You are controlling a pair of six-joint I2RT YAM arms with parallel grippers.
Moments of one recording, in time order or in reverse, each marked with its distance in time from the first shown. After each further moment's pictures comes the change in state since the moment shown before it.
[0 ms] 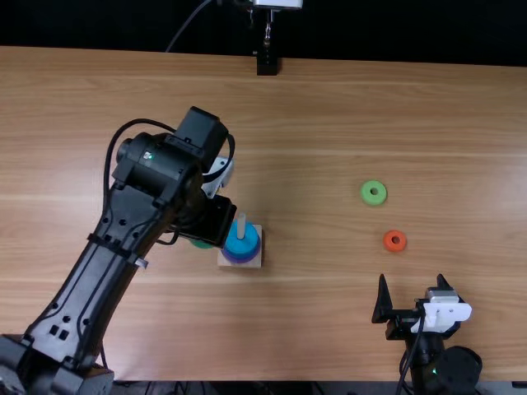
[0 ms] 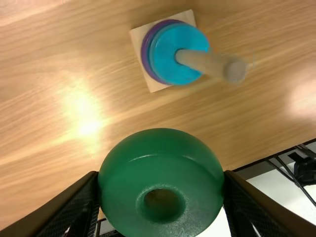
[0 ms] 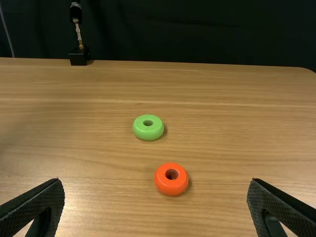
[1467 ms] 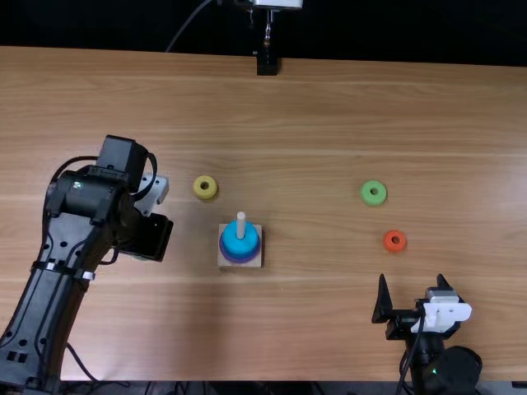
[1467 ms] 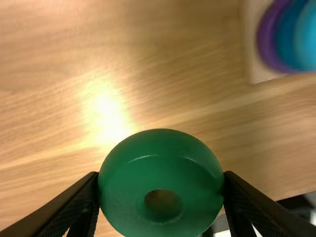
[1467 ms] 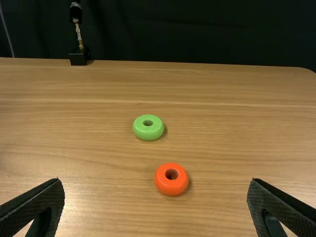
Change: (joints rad) left arm 0.266 -0.220 -0.478 0.274 -0.047 0.186; right arm 0.000 0.000 0.000 0.000 0.000 0.000
